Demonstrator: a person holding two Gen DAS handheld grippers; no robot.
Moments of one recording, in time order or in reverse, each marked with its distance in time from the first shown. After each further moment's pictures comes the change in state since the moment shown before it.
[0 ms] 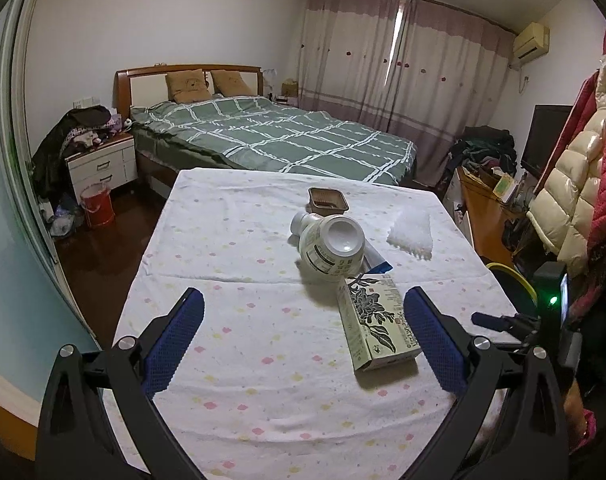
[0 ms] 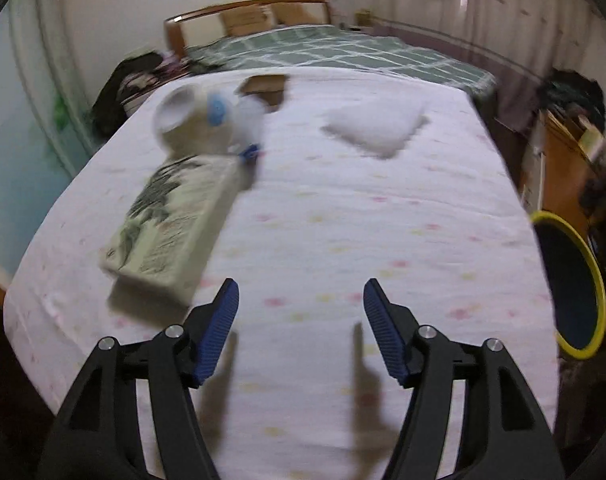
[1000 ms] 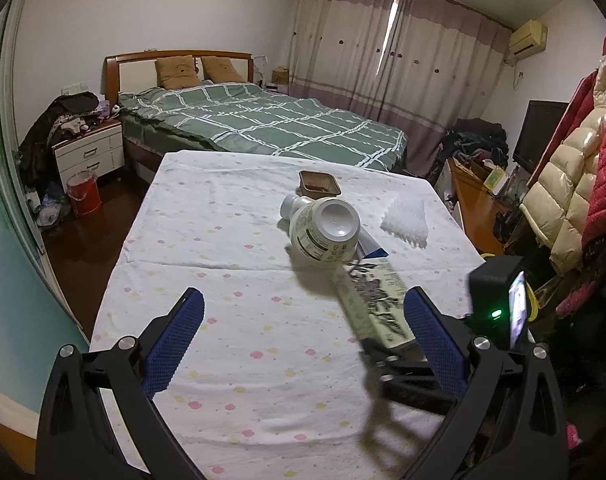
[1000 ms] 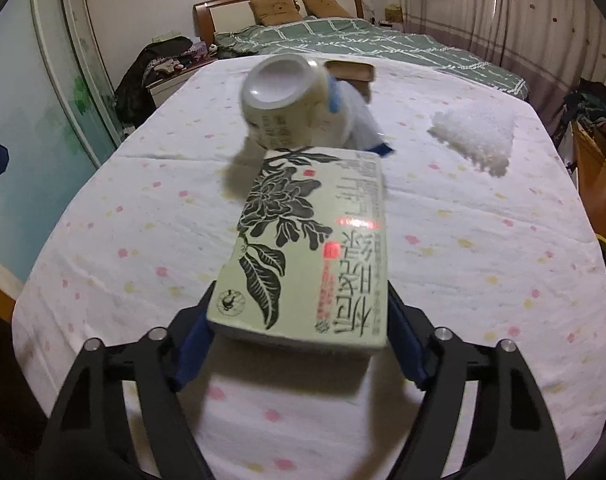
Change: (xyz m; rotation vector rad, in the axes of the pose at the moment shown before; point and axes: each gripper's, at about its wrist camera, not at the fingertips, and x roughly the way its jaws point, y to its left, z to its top) left arm 0.027 0.000 -0.011 -0.008 0.043 -0.050; right arm 0.046 0.069 0.010 -0.063 0.051 0.049
